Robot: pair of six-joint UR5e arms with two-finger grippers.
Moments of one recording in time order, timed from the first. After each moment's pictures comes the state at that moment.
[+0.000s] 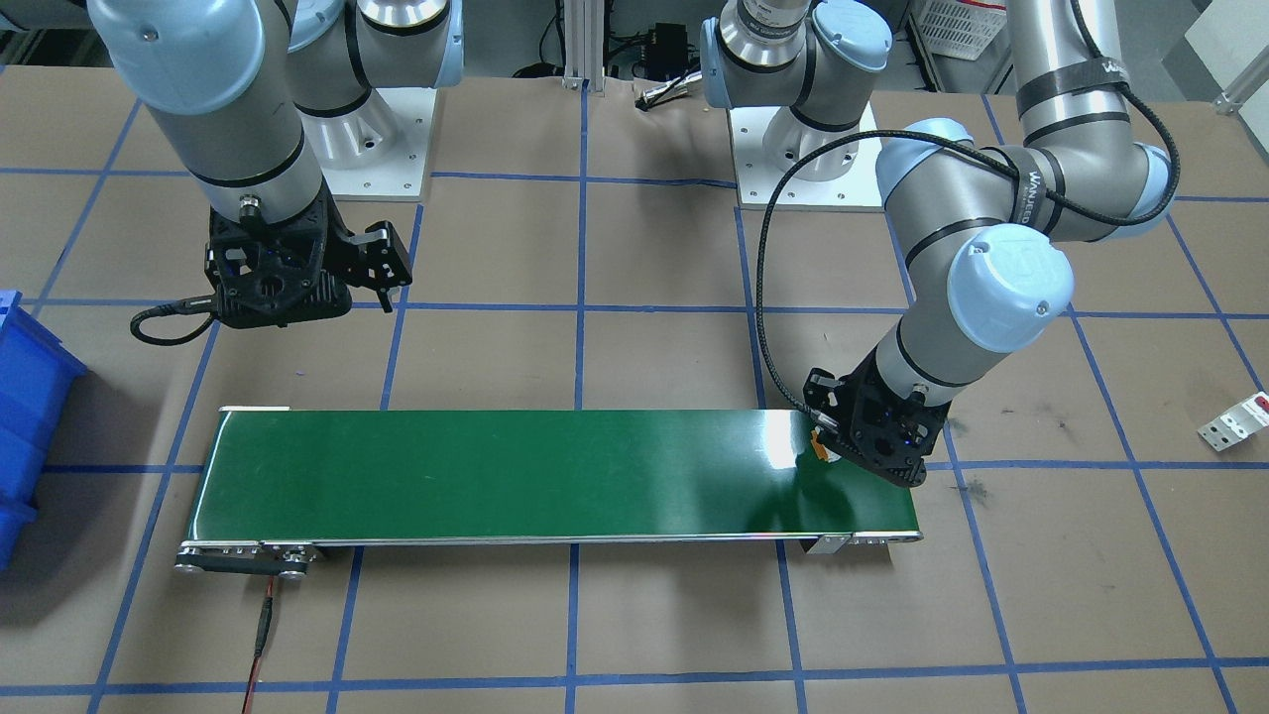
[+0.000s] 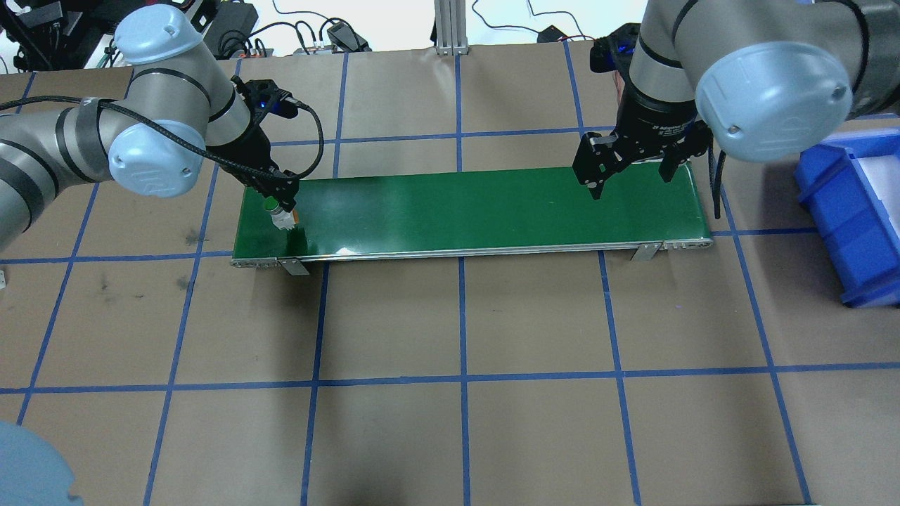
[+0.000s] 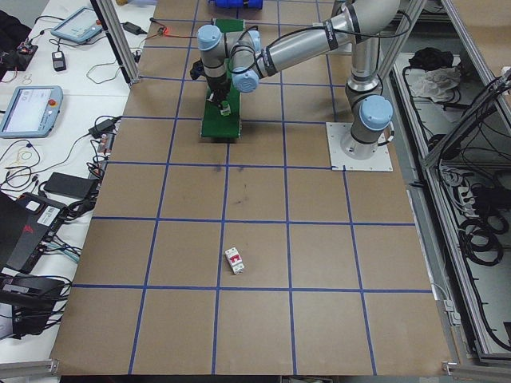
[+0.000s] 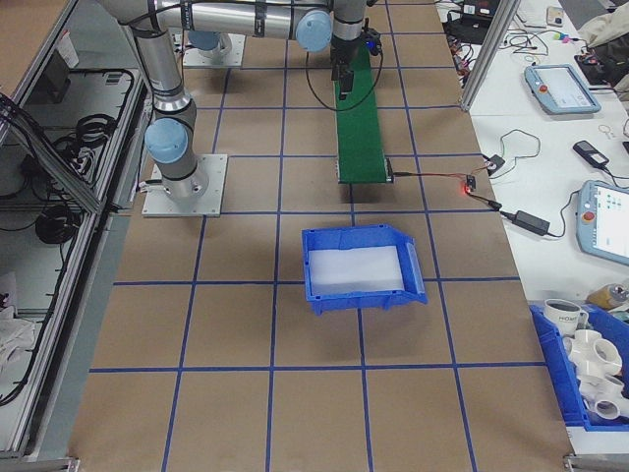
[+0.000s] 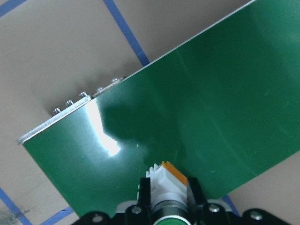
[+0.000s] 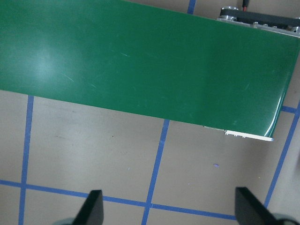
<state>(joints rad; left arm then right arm) -1.48 -1.86 -1.72 -1.18 1.52 0.61 1.63 -1.49 1.63 -1.67 -1.61 -0.14</state>
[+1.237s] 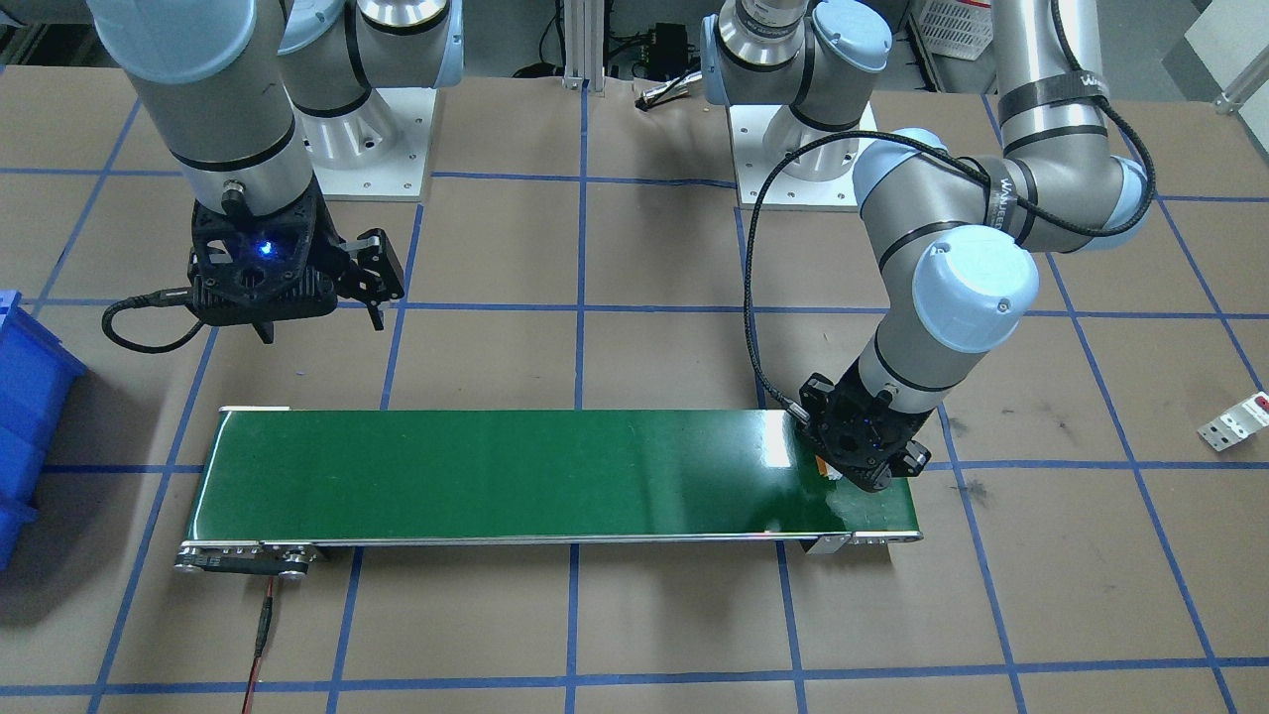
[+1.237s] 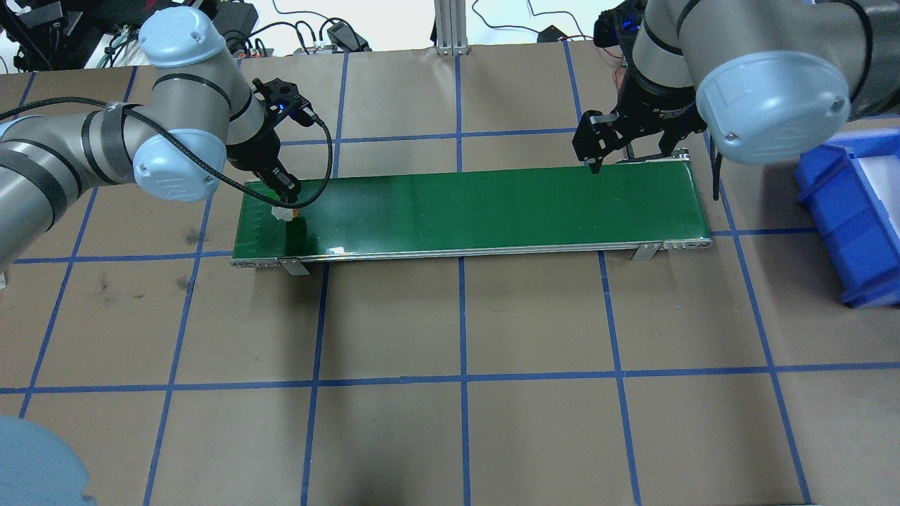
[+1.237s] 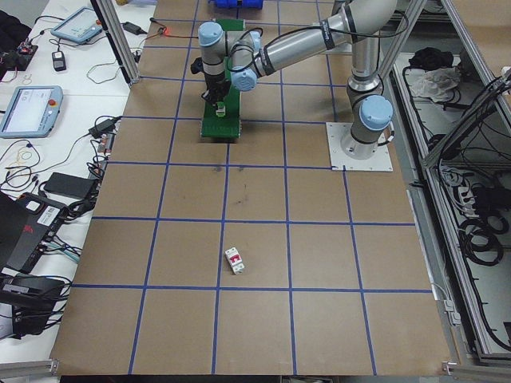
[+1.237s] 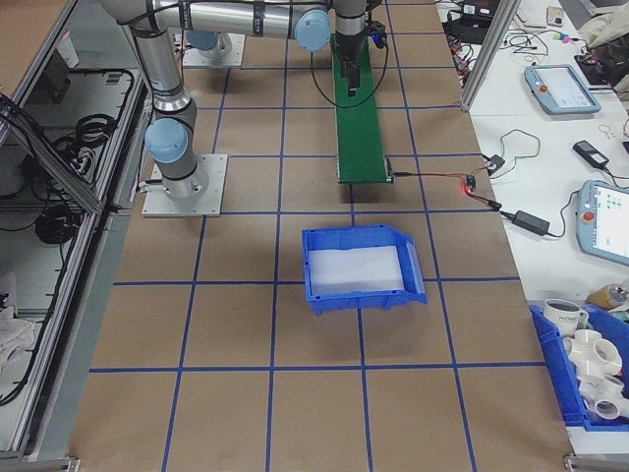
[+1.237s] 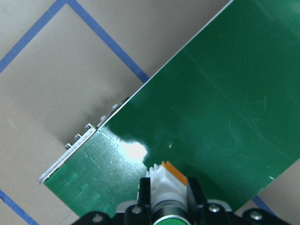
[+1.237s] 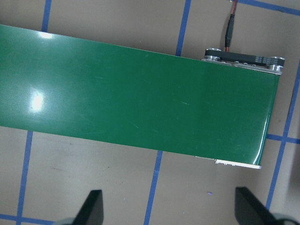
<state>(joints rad) -1.52 -1.88 -1.72 -1.10 1.58 0.79 1.63 -1.50 1.64 -1.77 -1.62 -0.13</state>
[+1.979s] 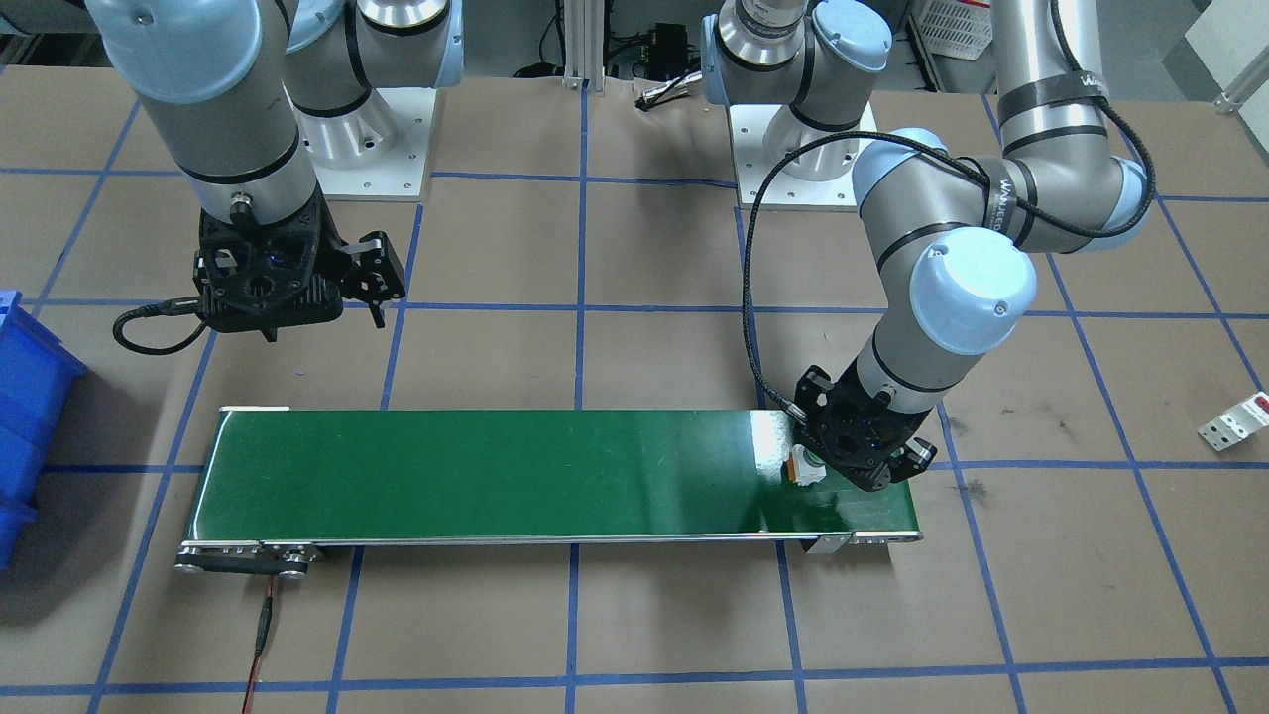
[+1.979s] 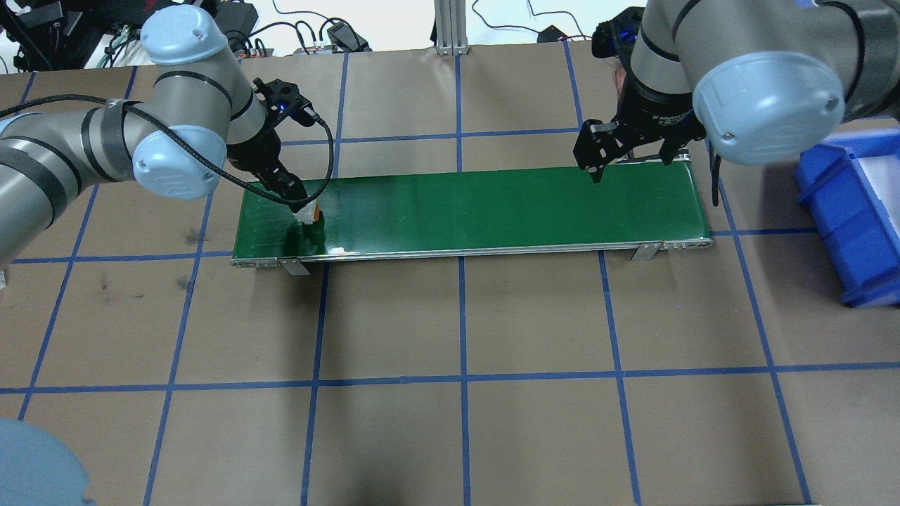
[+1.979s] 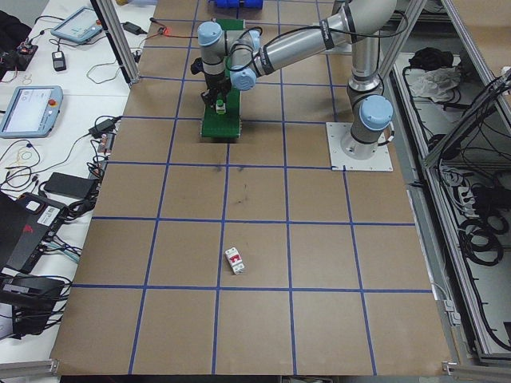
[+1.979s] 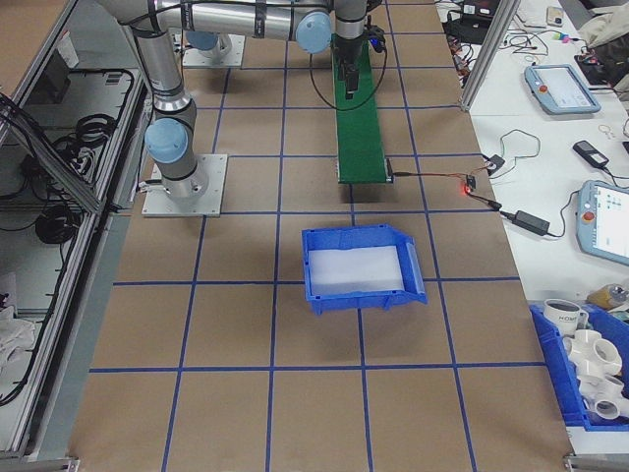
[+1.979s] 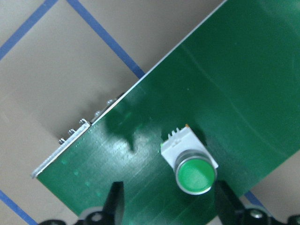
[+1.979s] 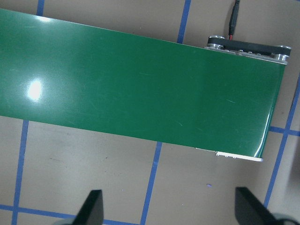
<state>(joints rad) -1.52 -1.88 -1.71 -1.13 1.59 0.77 1.63 -1.49 1.64 -1.74 -1.62 -0.14</state>
